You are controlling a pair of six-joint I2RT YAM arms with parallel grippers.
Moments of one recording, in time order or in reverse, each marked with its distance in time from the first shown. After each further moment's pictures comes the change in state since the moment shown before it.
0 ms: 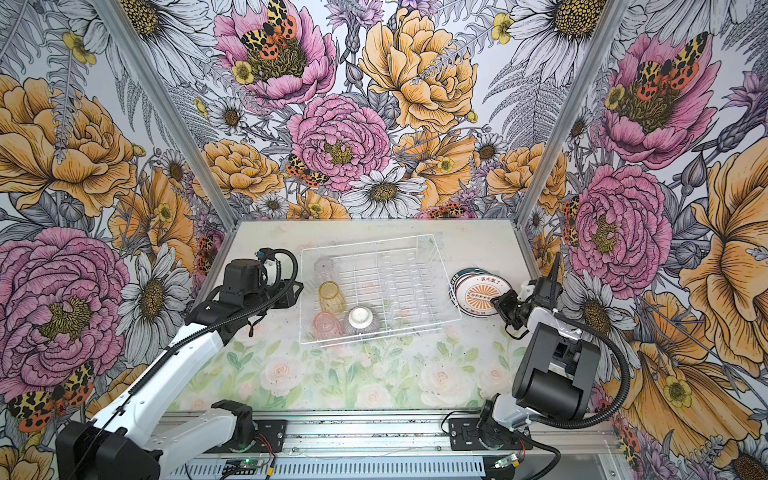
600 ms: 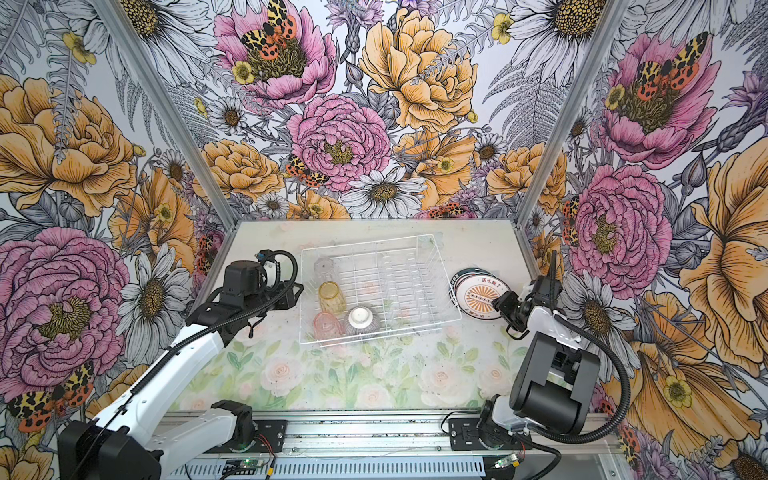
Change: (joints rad) left arm 0.013 0.000 -0.029 0.027 0.022 0.000; right arm 0.021 -0.058 0.032 -0.137 0.148 -0.079
